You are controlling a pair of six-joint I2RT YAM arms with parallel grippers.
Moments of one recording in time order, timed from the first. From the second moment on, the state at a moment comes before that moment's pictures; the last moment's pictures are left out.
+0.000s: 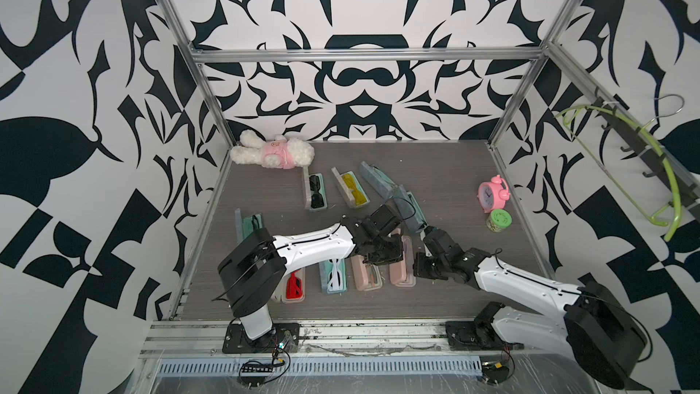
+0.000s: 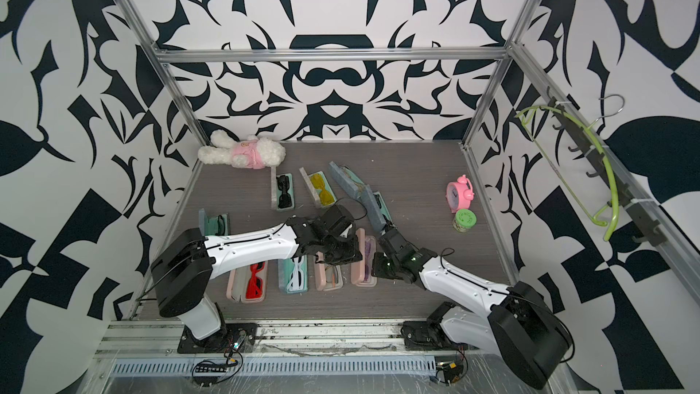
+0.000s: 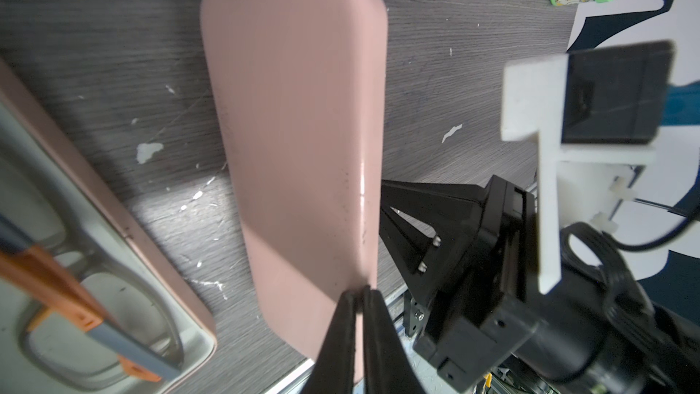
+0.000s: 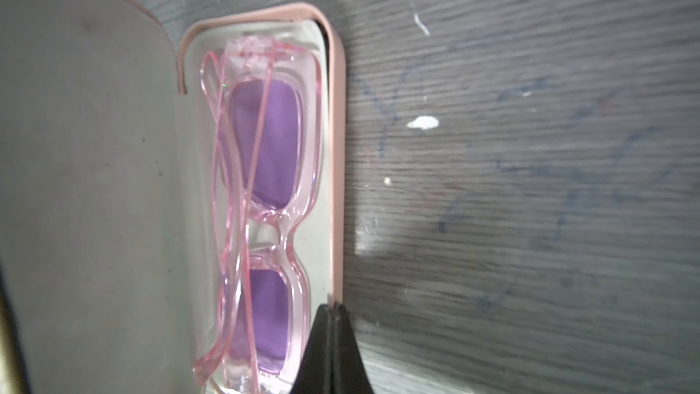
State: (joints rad) left arm -1.05 1.72 1.15 -0.39 0.31 -1.06; right arm 0.64 1.13 0.43 -0.37 -0.11 0.77
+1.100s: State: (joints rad) left arm -1.06 1.78 1.14 -0.29 0.36 -1.10; right arm 0.64 1.10 0.40 -0.34 -0.11 0.78
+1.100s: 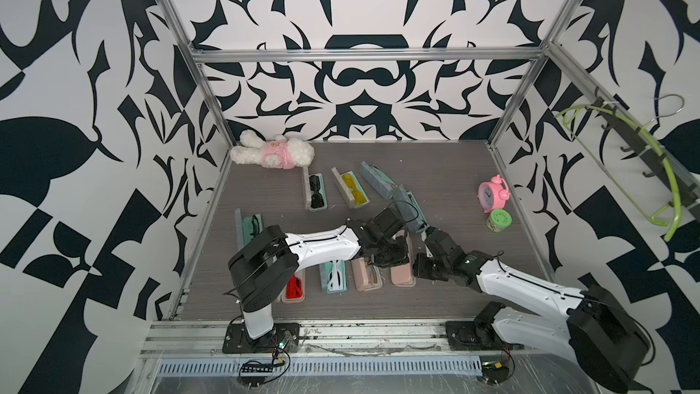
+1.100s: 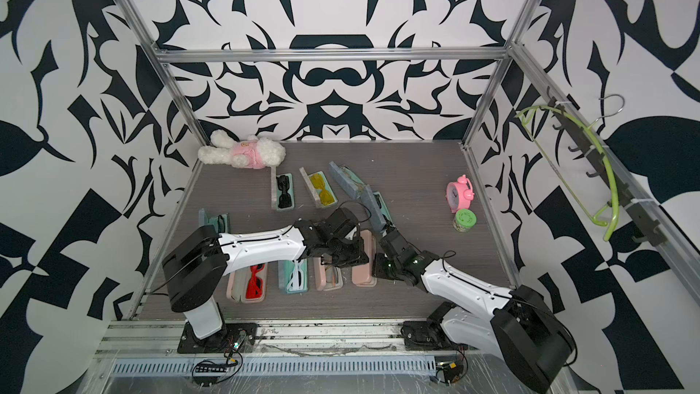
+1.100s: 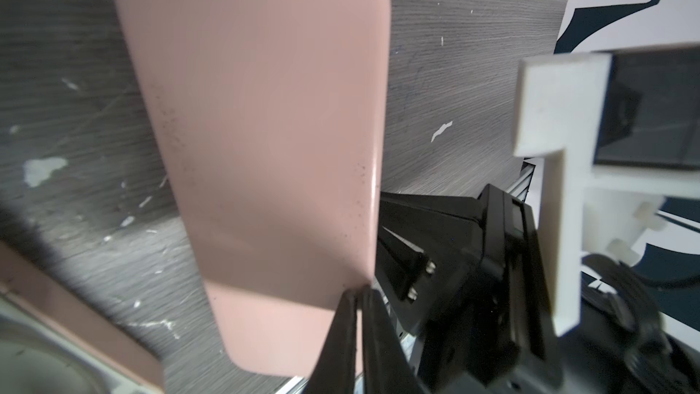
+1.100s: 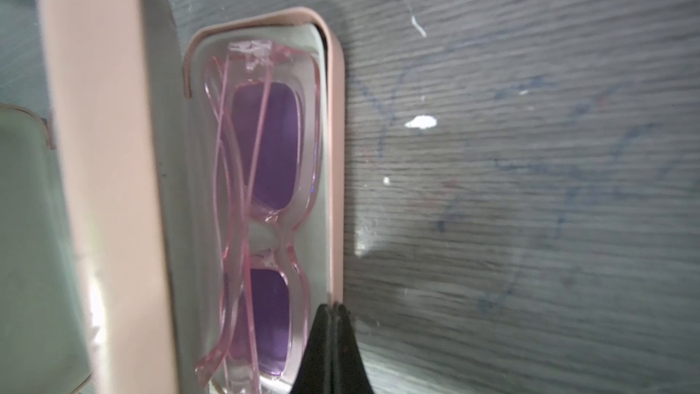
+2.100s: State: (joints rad) left arm -1.05 1.80 1.12 -0.29 0.37 -1.14; right arm 0.64 1.05 0.37 -0.37 -0.11 0.79
